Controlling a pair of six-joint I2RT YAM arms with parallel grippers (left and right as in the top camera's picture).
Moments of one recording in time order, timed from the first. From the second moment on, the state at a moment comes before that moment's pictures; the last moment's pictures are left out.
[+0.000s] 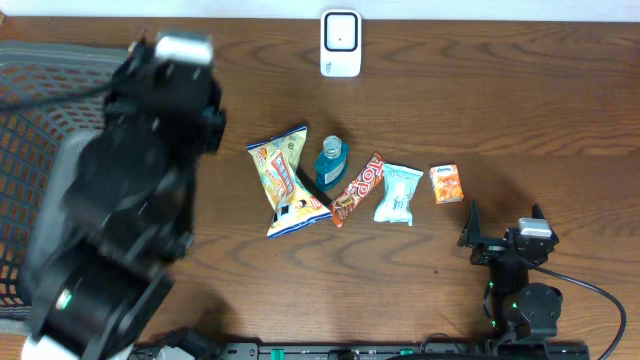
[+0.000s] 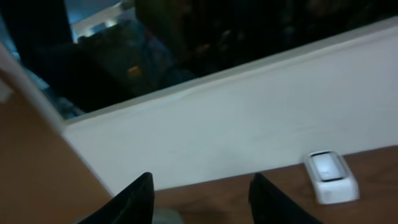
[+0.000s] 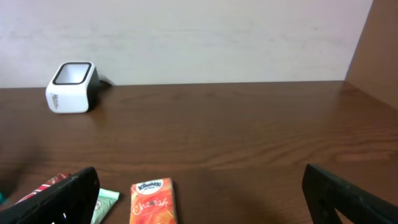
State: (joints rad) left arm -0.53 1.01 1.49 -0.54 -0.57 0.27; right arm 0.02 0.01 0.01 -0.06 0.10 0.01
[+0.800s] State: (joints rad) left arm 0.03 0.43 1.25 -0.61 0.23 -0.09; right arm 0.02 0.01 0.01 -0.07 0.02 0.15
